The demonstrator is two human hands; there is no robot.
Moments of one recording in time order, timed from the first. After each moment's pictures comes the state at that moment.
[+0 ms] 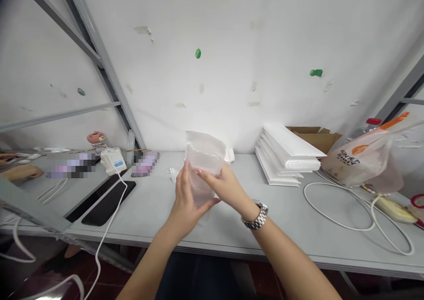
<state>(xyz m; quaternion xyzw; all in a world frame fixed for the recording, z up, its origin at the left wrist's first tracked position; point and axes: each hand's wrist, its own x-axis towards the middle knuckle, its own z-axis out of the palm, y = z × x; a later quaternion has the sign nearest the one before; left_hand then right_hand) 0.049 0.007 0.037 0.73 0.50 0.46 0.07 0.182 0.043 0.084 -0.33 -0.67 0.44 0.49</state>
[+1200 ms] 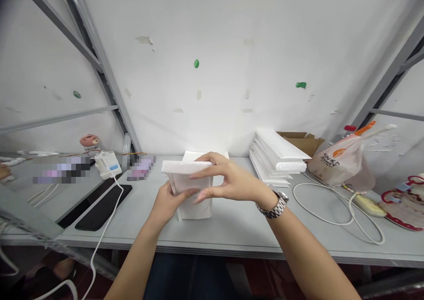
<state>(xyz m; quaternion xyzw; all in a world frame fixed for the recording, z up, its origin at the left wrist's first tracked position) 0.024 0.007 0.063 0.55 0.48 0.53 0.43 0.214 0.028 0.139 -0.21 -0.90 0.18 0.33</state>
